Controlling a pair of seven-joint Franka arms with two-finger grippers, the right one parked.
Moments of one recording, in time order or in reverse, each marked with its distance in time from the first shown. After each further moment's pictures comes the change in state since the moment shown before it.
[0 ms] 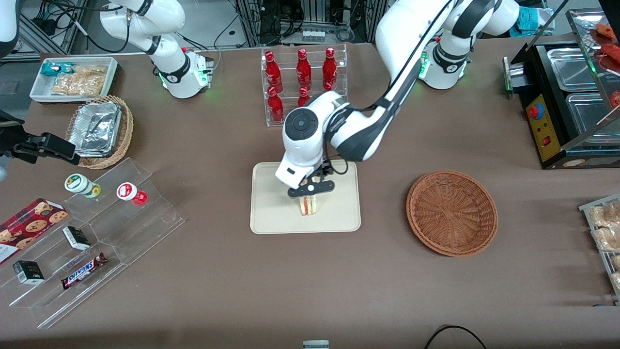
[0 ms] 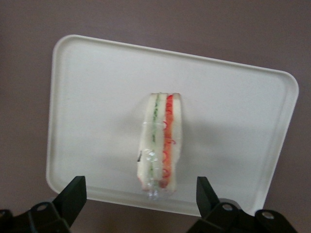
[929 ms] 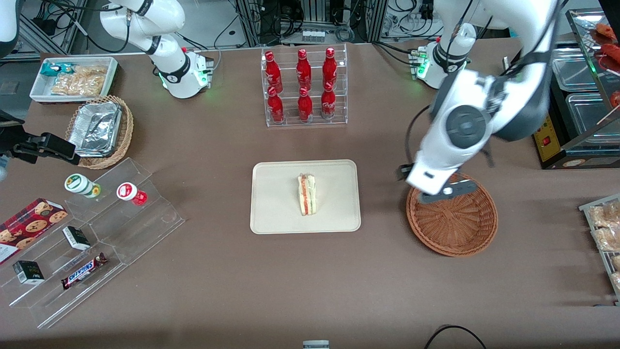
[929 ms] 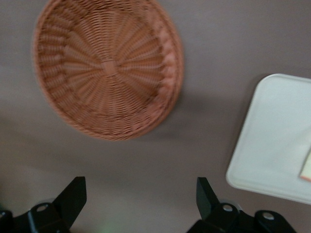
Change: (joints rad) arm 0.398 -0.496 0.050 -0.470 0.003 -0.198 0.454
